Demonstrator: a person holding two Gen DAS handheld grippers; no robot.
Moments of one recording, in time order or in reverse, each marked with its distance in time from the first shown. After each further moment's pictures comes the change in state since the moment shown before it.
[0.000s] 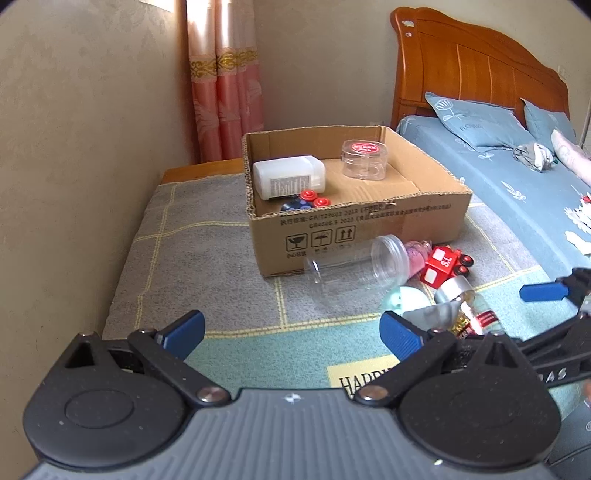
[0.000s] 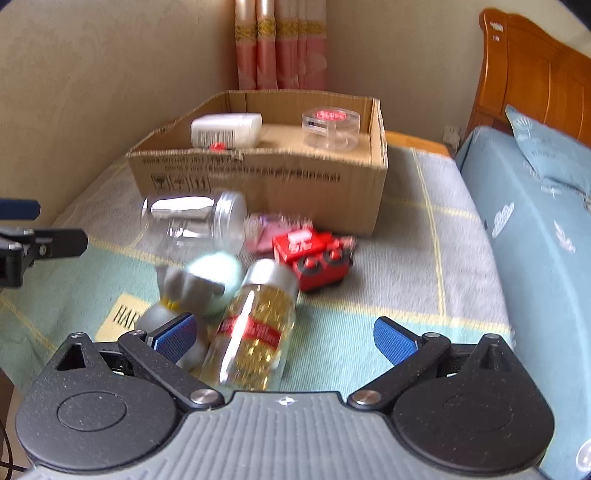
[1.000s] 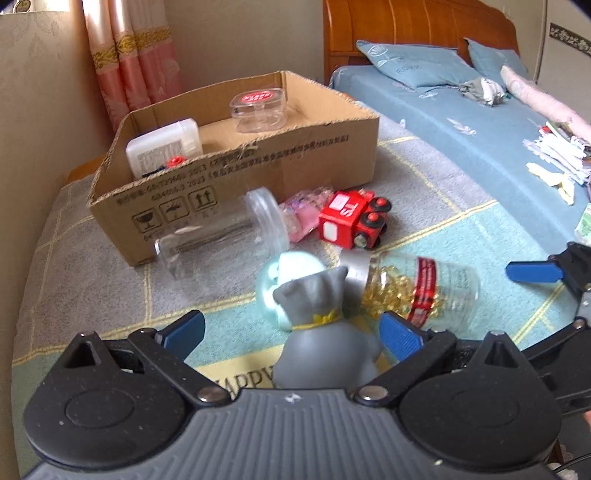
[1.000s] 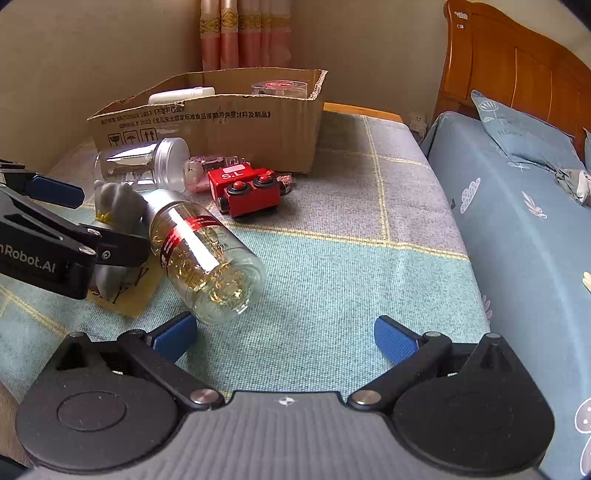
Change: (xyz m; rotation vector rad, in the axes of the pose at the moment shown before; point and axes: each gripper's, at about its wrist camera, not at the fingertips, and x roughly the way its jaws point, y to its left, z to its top) left arm 0.049 -0.087 -0.014 0.162 0.109 -0.103; right arm -0.001 -0.038 -0.053 0.025 -0.038 -0.063
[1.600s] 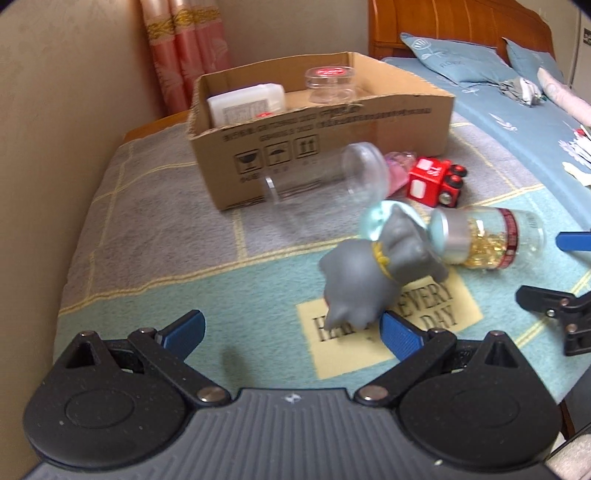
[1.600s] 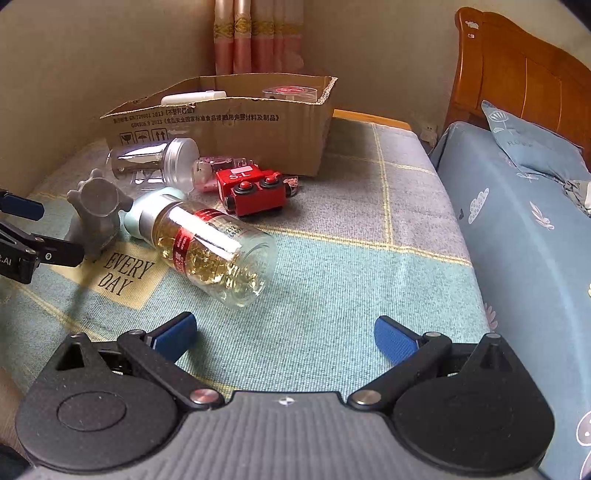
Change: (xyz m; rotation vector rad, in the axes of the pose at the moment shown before) left arm -0.011 0.058 -0.033 -0.062 0.035 0.097; right arm -0.001 -0.003 -0.004 -0.025 -0.030 0.026
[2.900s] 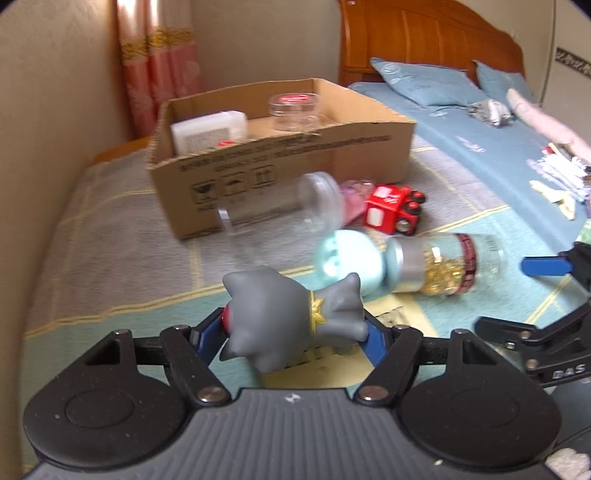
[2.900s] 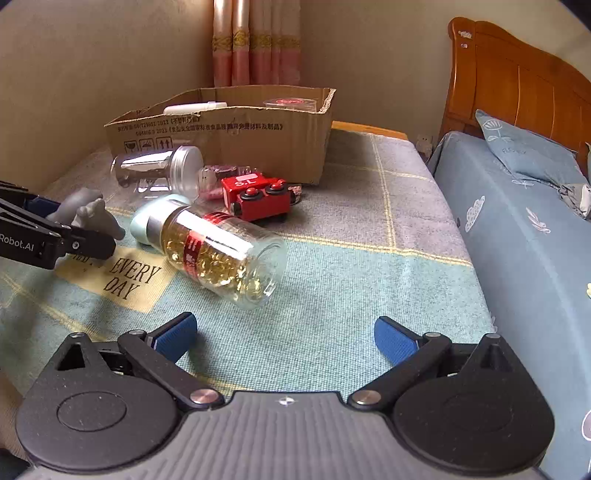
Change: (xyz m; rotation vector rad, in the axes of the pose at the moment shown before) left arm -0.008 -0.013 0.002 0.011 -0.090 -0.088; right arm -0.005 0.012 -0.002 0.002 -0.008 0.008
